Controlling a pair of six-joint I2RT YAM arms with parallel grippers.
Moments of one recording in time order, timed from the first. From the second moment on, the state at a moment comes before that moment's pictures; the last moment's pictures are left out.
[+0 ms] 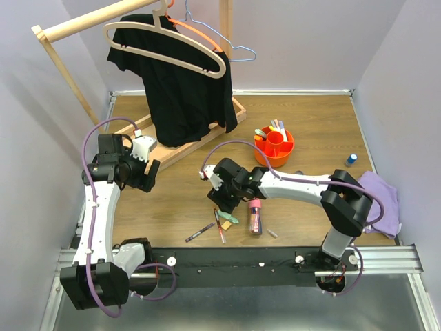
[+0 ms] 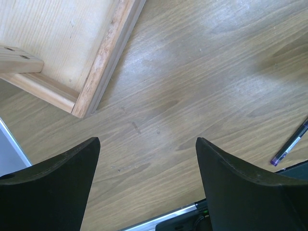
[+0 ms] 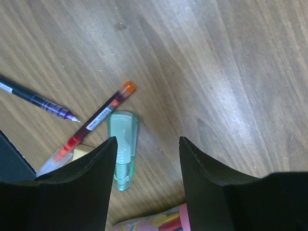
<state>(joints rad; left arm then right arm) 0.12 1.02 0.99 -0.95 0.30 0.47 1.01 1.74 1.12 -0.41 -0.09 -0.04</state>
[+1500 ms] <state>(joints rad) 0.12 1.05 1.05 -0.92 0.49 0.52 0.85 1.70 1.39 -0.28 0.15 -0.21</state>
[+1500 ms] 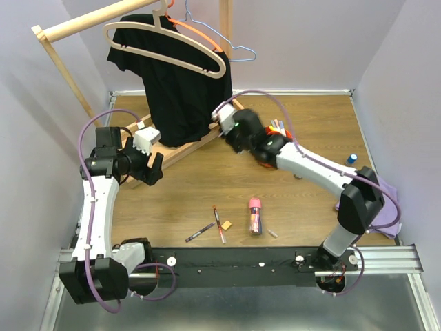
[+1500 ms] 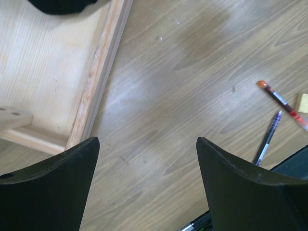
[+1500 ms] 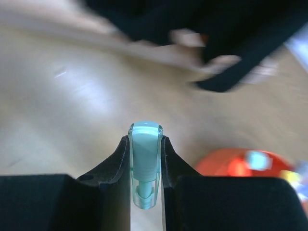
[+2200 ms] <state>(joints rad) -0.08 1.14 1.14 -0.88 0.58 0.46 0.39 1.53 1.19 -0.16 0.19 -0.25</state>
